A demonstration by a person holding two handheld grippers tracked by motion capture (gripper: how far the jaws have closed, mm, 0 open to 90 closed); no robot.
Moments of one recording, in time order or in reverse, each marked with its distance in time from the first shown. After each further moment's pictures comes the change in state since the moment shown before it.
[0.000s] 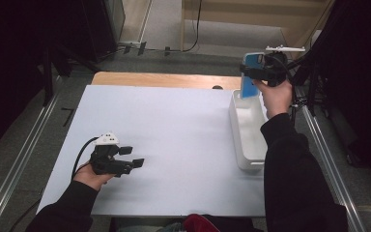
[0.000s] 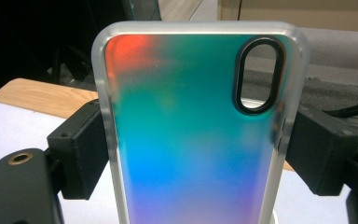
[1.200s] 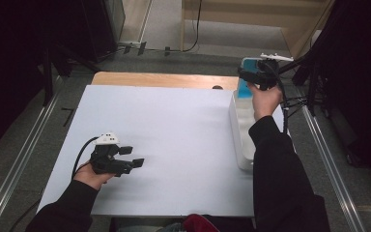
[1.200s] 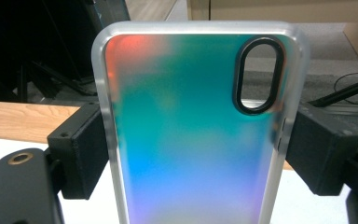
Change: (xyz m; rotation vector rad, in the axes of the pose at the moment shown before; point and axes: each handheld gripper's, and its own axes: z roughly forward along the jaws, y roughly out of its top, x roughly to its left) left arm 0.002 0.000 0.001 0.001 -0.004 0.001; right arm -0.011 -0.026 0.045 -0.038 -0.108 0.082
